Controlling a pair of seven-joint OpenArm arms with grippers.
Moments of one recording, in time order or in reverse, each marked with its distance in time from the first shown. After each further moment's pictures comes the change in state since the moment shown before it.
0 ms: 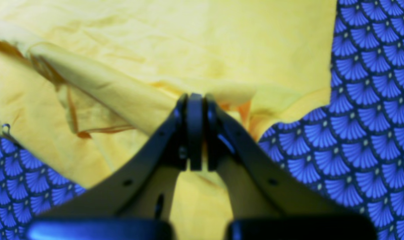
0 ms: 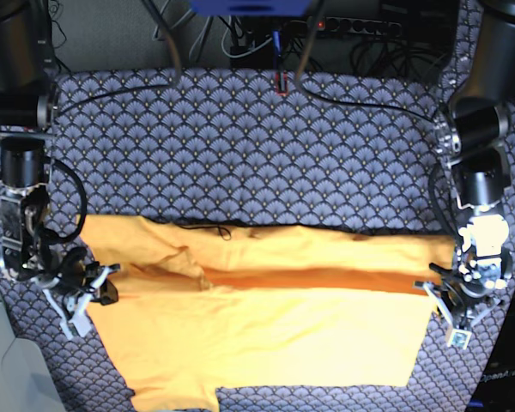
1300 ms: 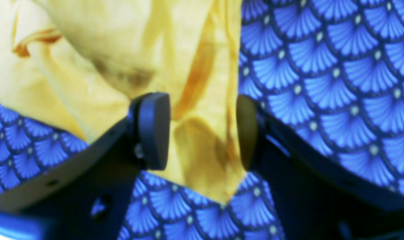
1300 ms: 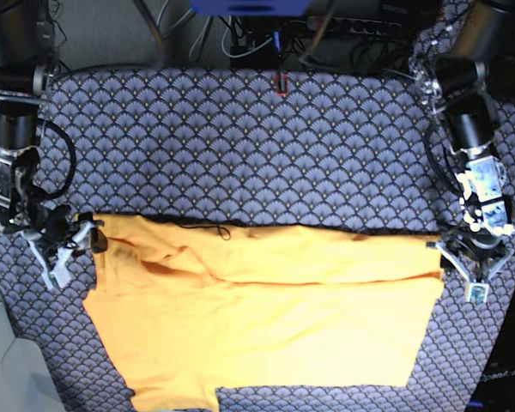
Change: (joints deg) left arm 15.6 3.8 -10.0 18.5 -0.3 0.0 5.0; right arm -9.6 2.5 6.6 0.4 0.6 0.2 -2.1
